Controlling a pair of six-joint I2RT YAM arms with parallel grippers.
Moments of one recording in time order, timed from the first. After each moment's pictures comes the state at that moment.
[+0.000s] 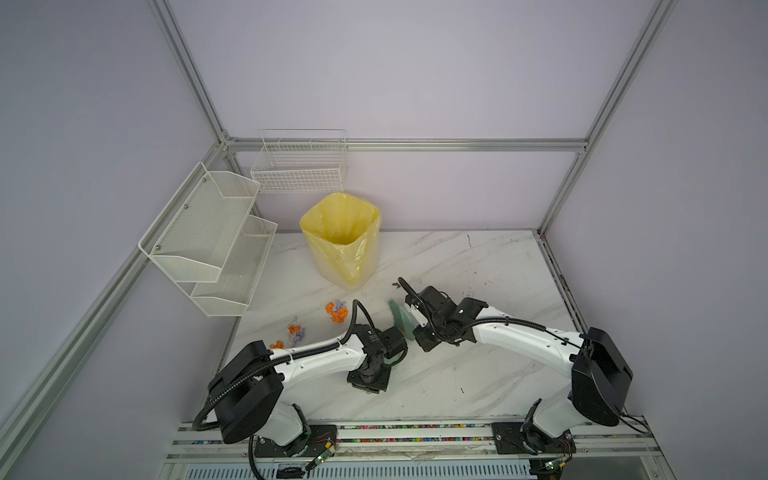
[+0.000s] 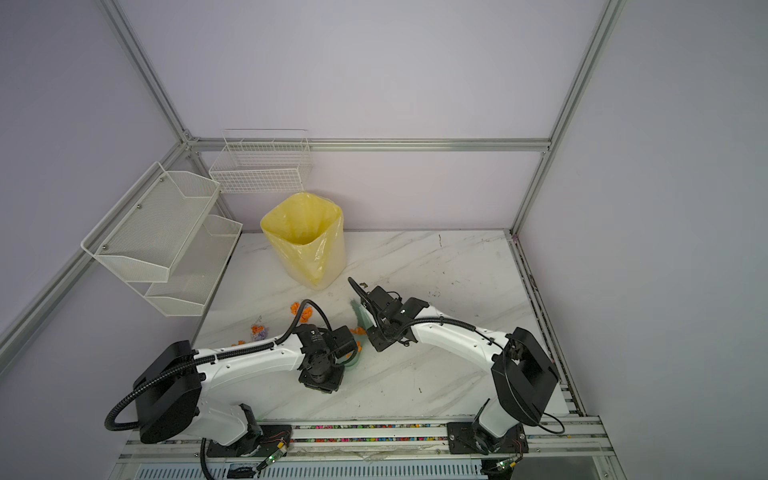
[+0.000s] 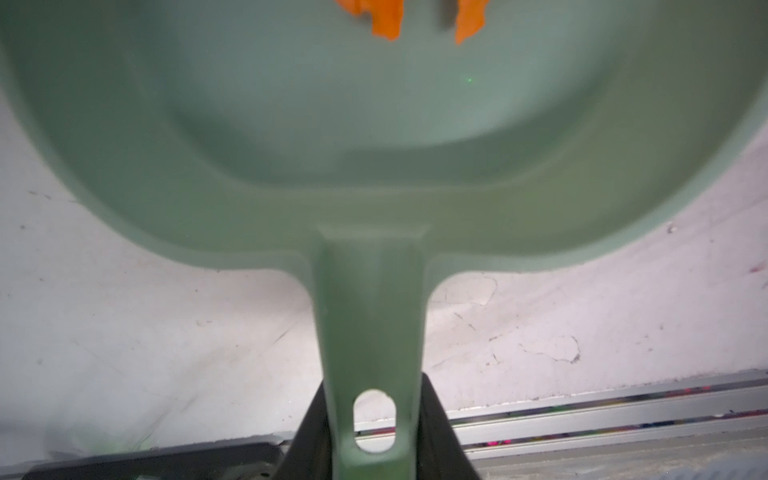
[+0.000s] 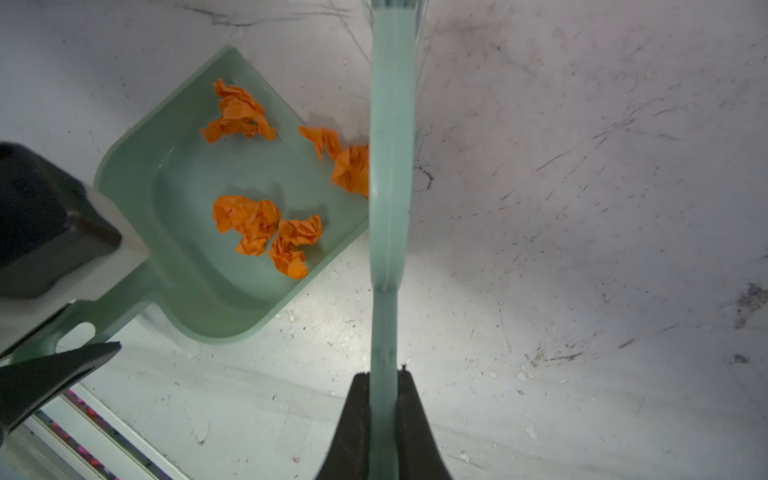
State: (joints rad) left arm -0.95 1.48 0.90 -1.03 0.01 -0.73; right arm 0.89 1.56 1.14 -0.70 -0.02 0.23
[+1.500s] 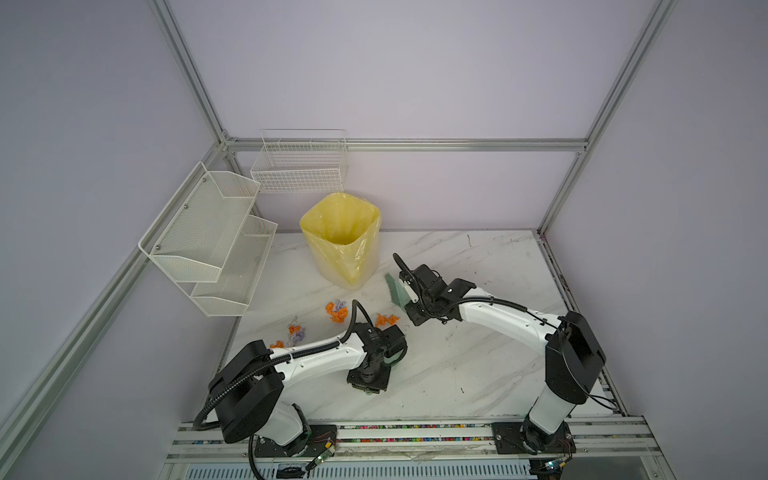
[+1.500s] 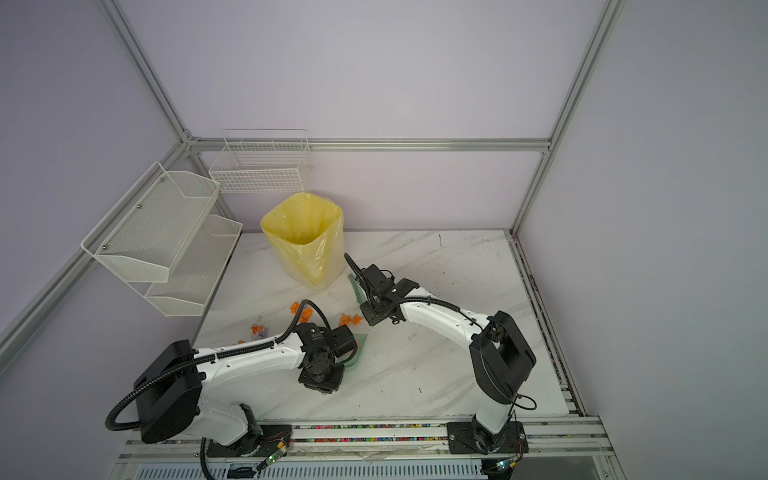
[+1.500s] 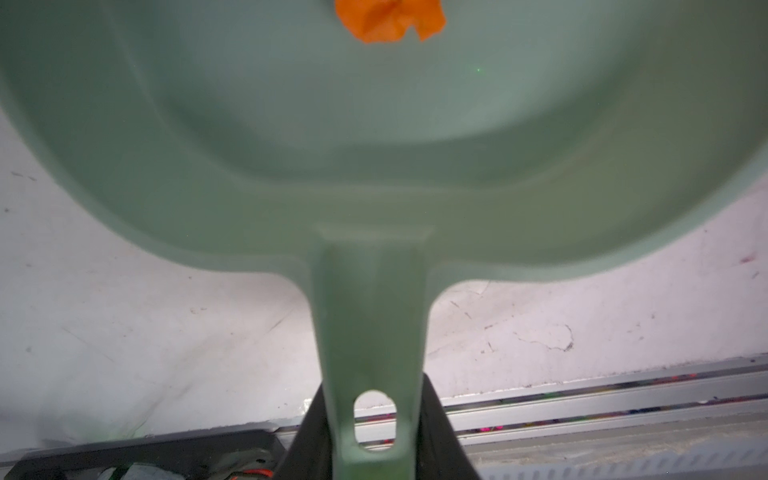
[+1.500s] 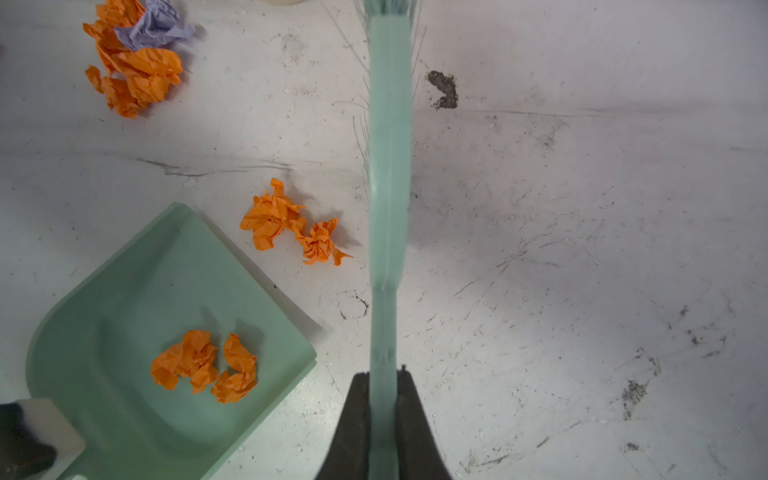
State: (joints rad) left arm -0.94 1.49 0.91 -1.03 0.05 -0.75; right arm 0.82 1.74 1.35 -0.65 0.11 0.17
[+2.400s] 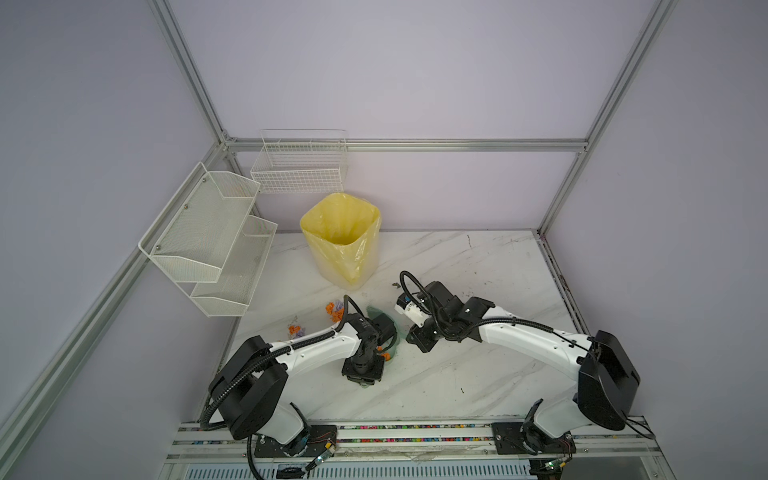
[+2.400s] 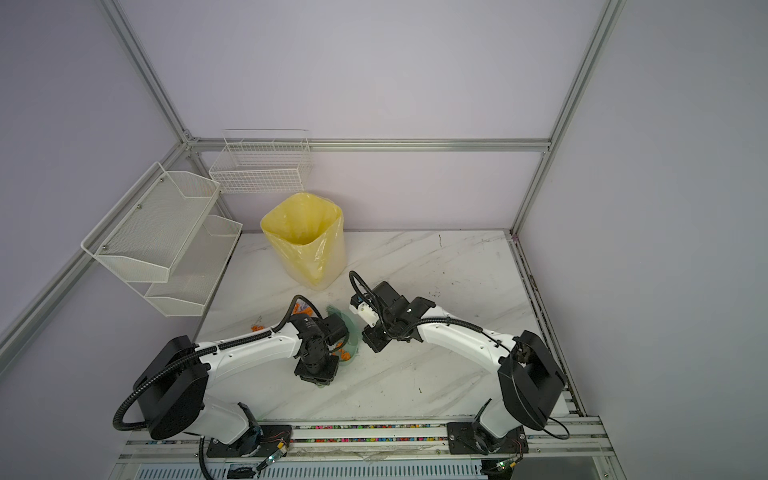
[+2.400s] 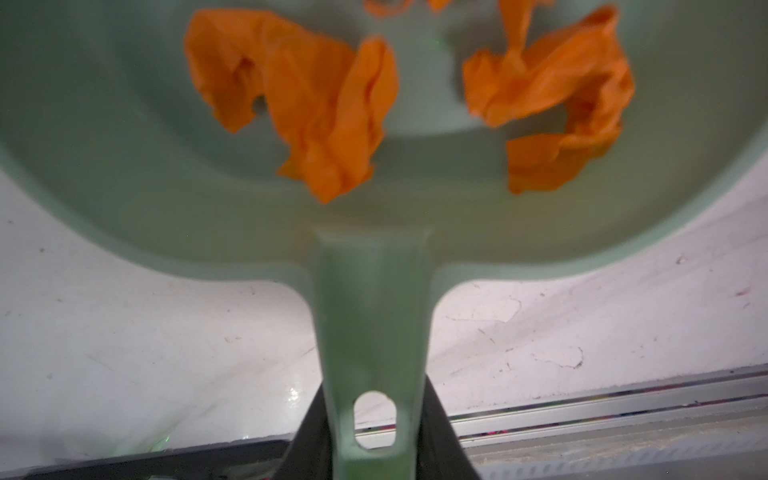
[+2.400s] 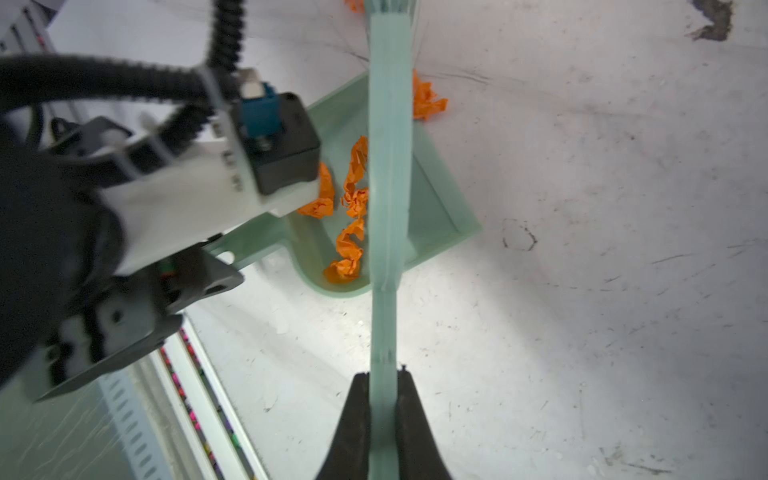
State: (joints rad) left arm -0.80 1.51 0.91 -1.03 0.10 -0.63; right arm 0.86 1.48 1.09 -0.59 -0.29 0.08
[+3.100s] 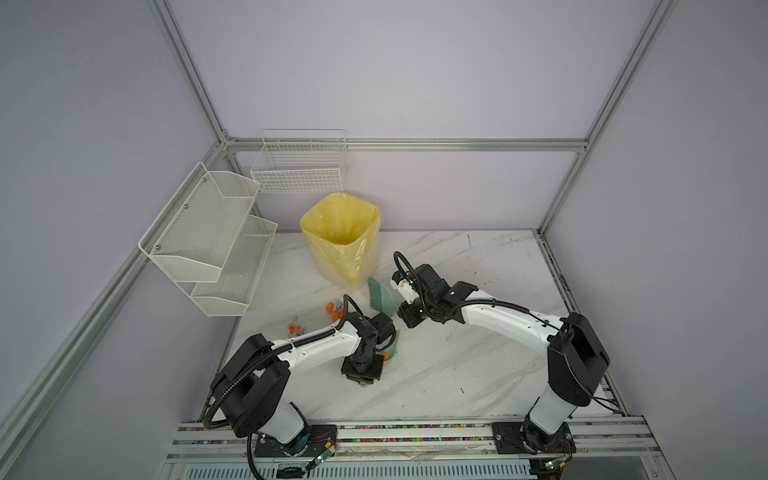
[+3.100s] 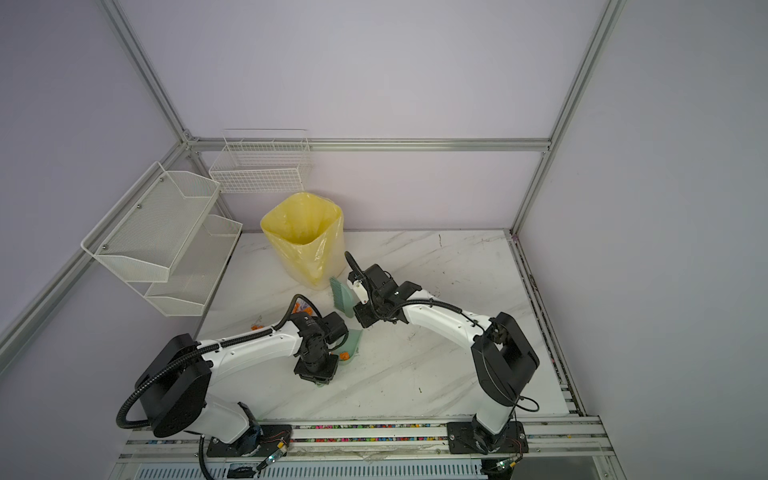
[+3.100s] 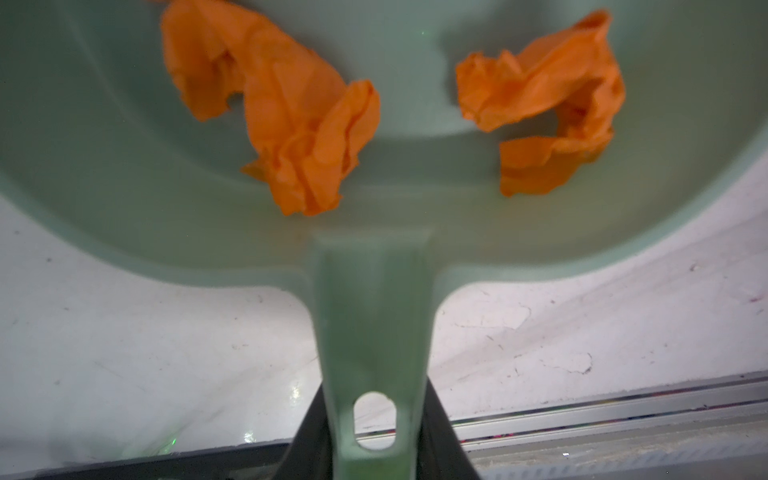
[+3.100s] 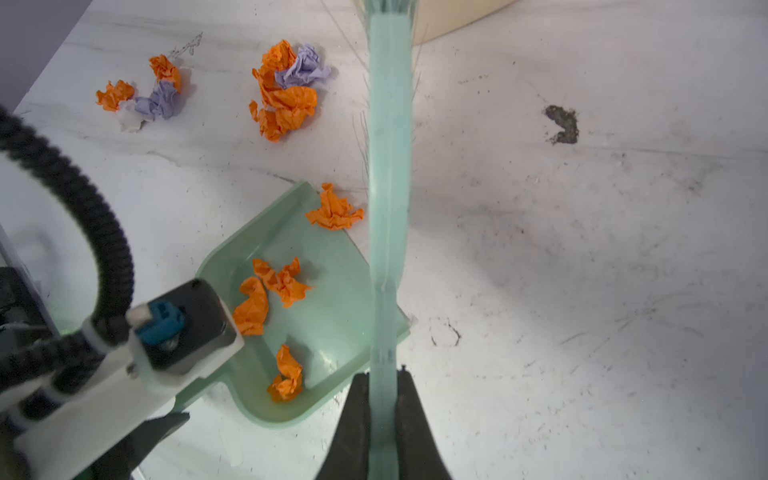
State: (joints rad) left arm -0.78 1.51 0.91 -1.03 0.10 -0.62; right arm 0.81 1.74 1.33 -0.51 -0.15 0.16
